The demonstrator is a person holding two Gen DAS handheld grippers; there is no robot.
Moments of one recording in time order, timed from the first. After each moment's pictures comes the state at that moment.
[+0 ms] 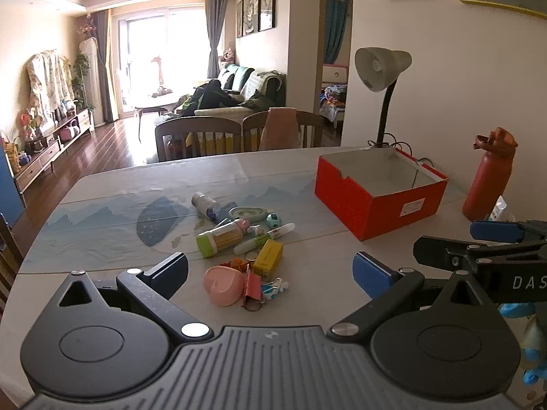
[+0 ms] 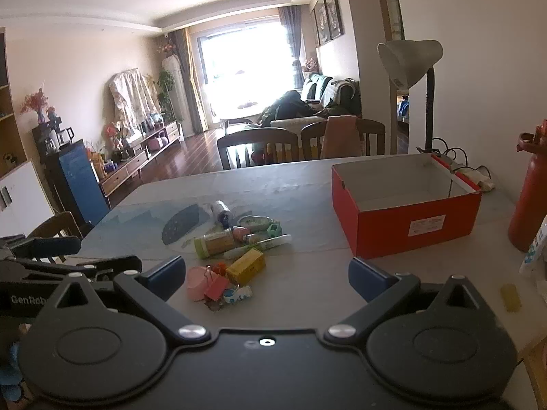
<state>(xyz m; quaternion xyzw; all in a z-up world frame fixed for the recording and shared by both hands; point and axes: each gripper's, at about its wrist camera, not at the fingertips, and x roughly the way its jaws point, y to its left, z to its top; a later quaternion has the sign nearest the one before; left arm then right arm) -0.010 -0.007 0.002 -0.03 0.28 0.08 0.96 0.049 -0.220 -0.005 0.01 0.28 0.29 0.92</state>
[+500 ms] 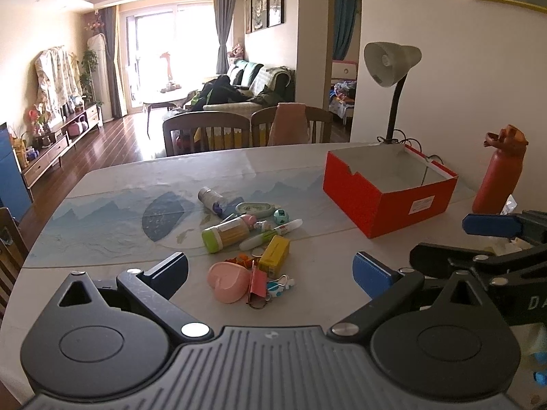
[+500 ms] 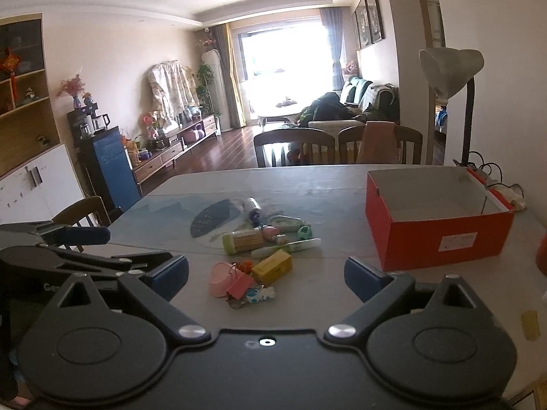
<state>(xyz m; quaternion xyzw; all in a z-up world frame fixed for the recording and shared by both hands) -0.001 -0.008 -0.006 -0.04 0.28 0.10 0.95 0.057 -0.215 -0.005 -0.01 0.26 0.35 0.90</state>
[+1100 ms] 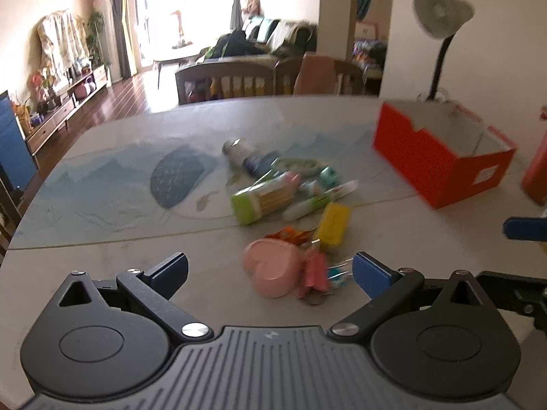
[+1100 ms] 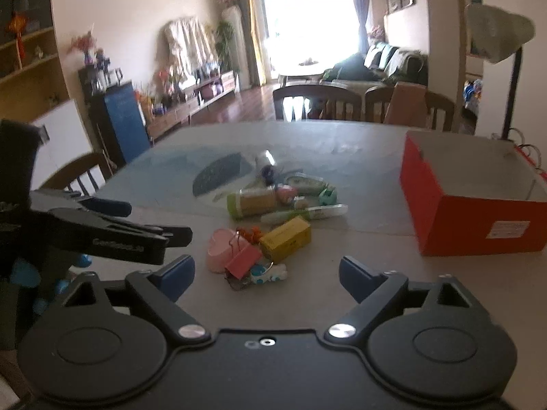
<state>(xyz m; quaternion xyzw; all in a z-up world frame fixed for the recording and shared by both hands) 0.080 0.074 -0.088 -0.06 0.37 0.13 0.92 0.108 -0.149 -0.065 -0.06 0.33 0.39 0.86</state>
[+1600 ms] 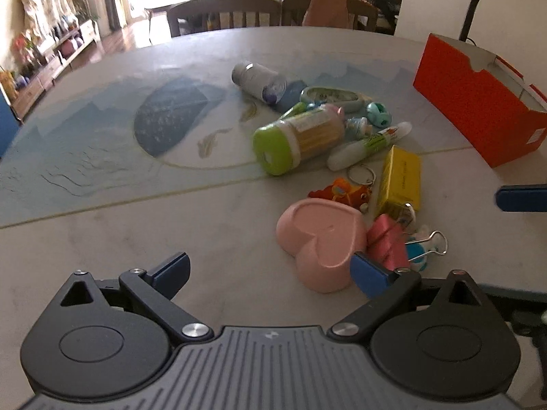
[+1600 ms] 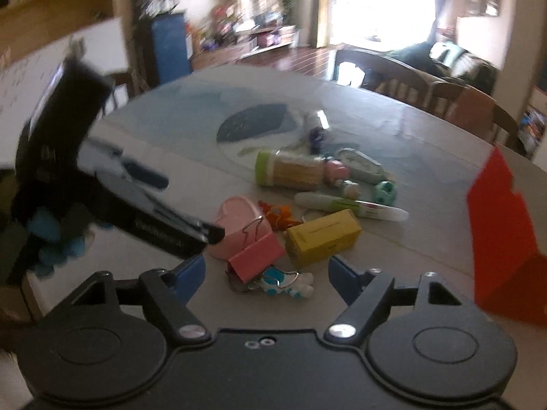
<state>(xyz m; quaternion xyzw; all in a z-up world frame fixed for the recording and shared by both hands) 0.137 0.131 -0.167 -0.08 0.45 0.11 0.88 0.149 -0.064 -0.120 -0.23 0.33 0.47 0.79</state>
